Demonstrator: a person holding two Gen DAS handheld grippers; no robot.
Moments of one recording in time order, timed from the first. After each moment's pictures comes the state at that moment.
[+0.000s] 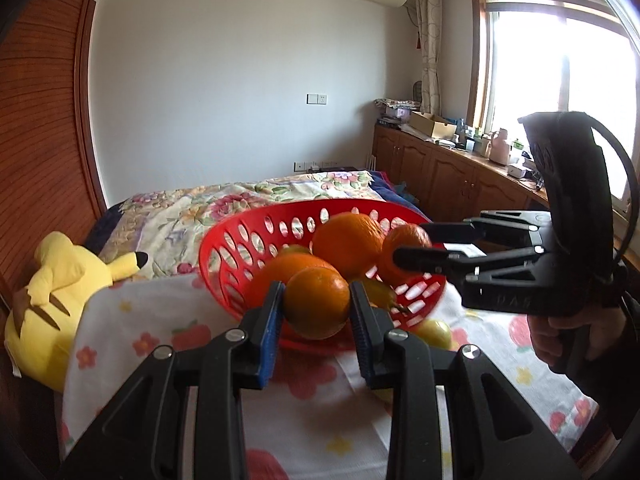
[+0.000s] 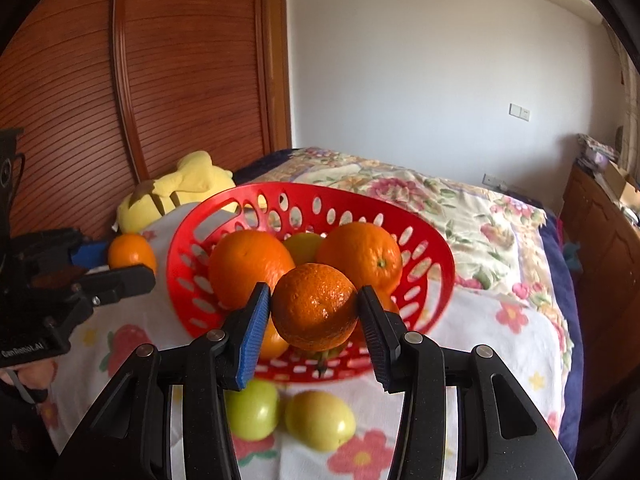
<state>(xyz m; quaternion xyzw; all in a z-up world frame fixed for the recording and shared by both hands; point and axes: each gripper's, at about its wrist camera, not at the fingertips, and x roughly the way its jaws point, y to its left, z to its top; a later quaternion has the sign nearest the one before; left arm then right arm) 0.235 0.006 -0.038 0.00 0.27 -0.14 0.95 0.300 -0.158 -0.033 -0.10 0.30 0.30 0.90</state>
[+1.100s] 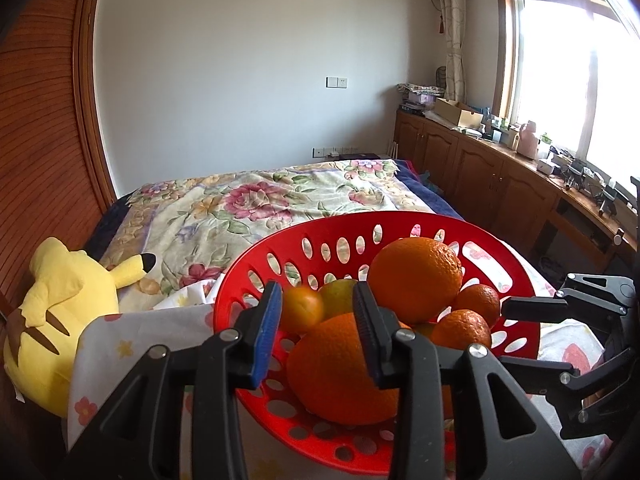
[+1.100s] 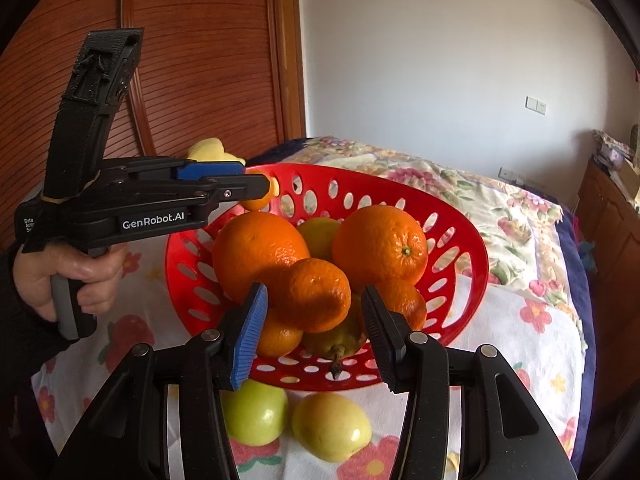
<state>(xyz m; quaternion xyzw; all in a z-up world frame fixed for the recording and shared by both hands) 0.325 0.016 -0.049 0.01 0.30 -0.11 0.95 0.299 -0.155 -0.052 -0.10 0.31 0.32 0.89</state>
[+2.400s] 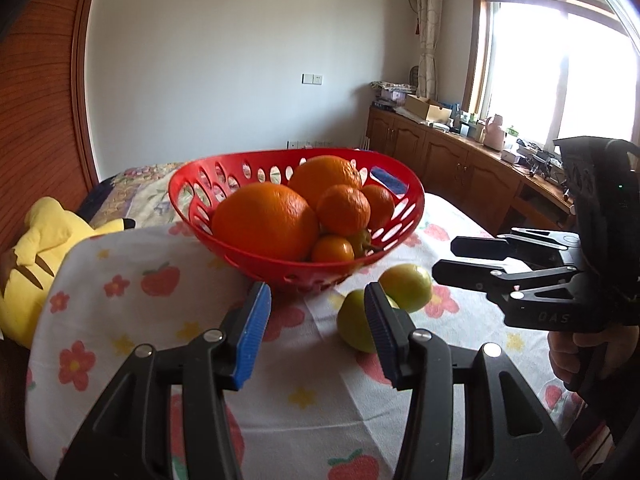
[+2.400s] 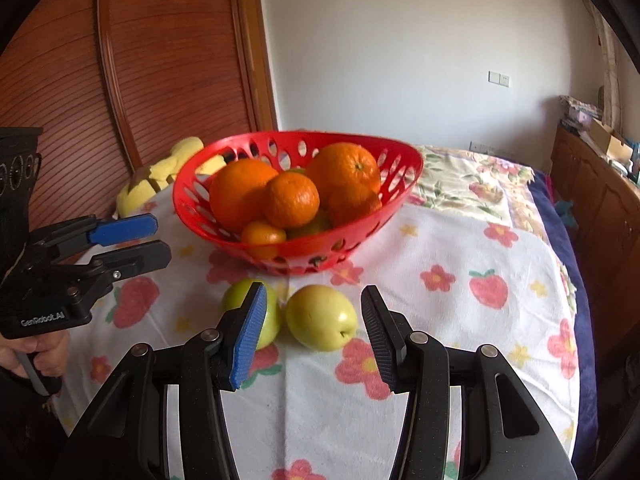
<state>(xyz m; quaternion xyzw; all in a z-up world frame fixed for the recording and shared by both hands) 0.204 -0.017 -0.080 -0.01 0.30 -0.15 0.94 0.247 -0.204 -0.073 -0.07 0.34 0.27 0.90</state>
